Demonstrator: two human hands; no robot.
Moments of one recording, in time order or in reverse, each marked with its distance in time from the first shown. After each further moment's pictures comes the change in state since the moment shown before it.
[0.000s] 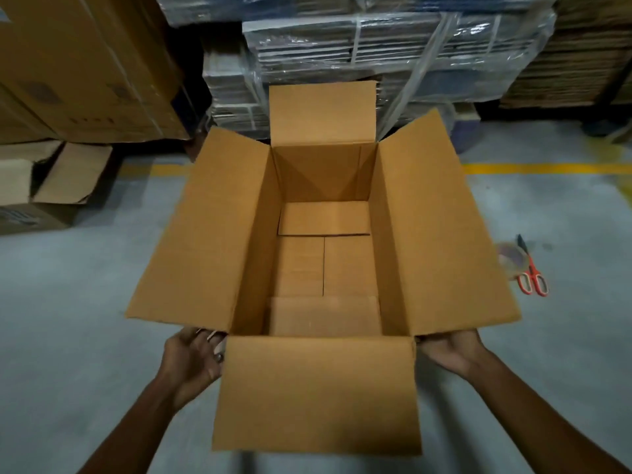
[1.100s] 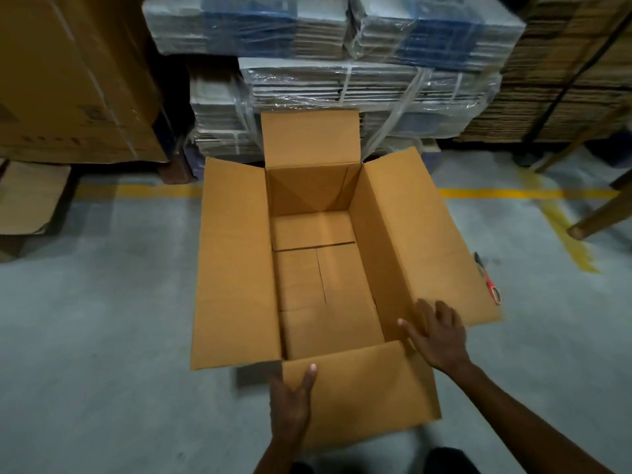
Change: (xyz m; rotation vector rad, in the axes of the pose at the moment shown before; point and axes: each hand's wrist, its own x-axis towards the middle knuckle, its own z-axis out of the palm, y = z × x) left_hand 0.035 -0.081 0.054 0.645 0.167 0.041; right_hand 0.013 -0.001 0.037 -1.788 0.641 -0.258
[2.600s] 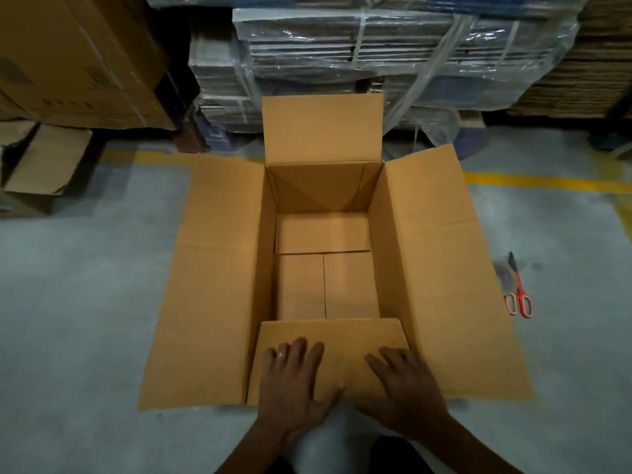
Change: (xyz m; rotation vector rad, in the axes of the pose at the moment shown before) left_hand -0.019 0.015 0.071 1.211 -0.005 0.791; right_hand -0.009 0.049 0.038 -0.241 -0.178 -0.734
